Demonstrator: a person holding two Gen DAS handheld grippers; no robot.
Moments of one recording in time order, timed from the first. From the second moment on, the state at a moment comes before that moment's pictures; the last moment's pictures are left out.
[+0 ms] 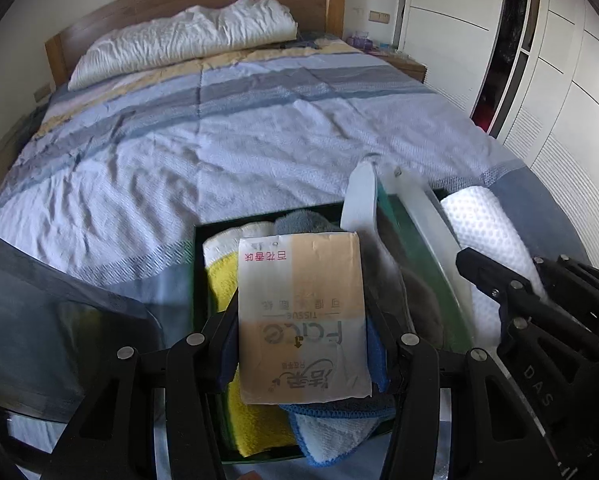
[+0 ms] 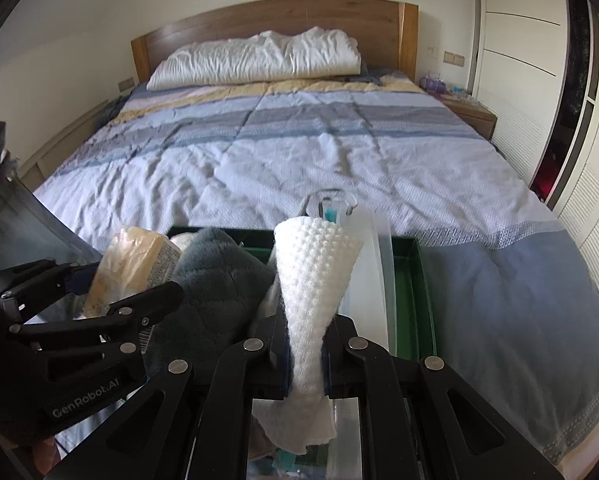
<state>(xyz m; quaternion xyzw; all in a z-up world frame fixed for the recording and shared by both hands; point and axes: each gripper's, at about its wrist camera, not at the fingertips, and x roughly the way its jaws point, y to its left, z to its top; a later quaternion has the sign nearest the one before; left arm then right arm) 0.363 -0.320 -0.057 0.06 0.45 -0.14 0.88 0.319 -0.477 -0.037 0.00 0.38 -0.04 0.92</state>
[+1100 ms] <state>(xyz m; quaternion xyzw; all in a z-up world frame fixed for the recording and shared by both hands) 0.373 -0.312 -0.075 0.05 0.45 -0.13 0.88 0.340 -0.483 -0.051 -0.03 0.39 -0.07 0.92</state>
